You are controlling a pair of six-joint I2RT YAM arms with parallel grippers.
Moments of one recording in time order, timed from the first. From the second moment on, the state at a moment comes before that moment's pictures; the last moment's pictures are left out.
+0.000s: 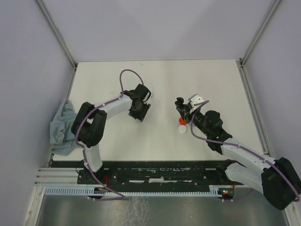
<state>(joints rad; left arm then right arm) -0.56 1.87 1.26 -0.64 -0.05 -0.06 0.58 1.01 0.40 0.57 -0.07 -0.08</state>
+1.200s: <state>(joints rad) -0.52 2.07 1.52 -0.79 0.07 -0.08 0.58 1.03 0.41 0.56 -0.08 -0.08</state>
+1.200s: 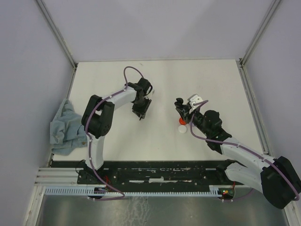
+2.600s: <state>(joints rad) -0.56 1.98 1.38 -0.70 -0.06 -0.12 0.58 1.05 0.41 0.58 -0.15 -0.05</state>
